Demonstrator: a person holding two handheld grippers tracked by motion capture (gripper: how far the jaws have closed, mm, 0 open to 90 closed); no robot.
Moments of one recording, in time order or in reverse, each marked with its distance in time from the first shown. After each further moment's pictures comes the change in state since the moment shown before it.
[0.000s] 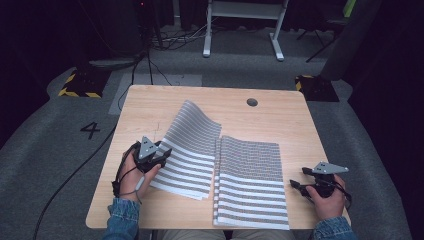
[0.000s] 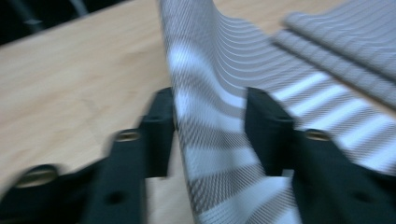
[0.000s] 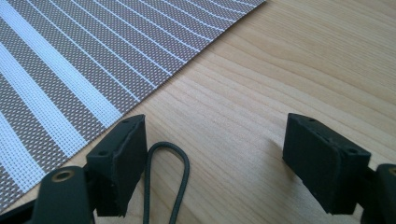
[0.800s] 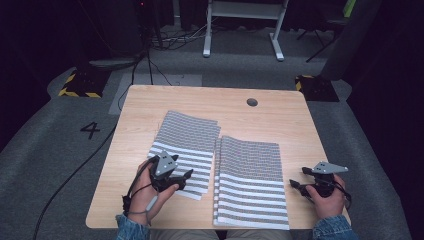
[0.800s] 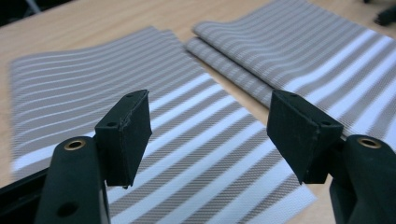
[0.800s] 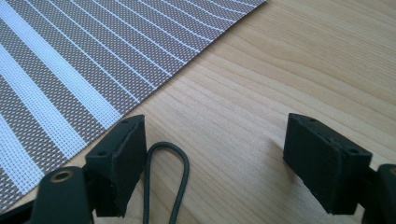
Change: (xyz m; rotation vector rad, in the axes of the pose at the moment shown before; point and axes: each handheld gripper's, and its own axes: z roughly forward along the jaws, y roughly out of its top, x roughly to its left) left arm -0.084 0.021 -0.024 0.059 -0.255 0.023; right arm 0.000 0.001 0.001 0.001 -0.001 0.001
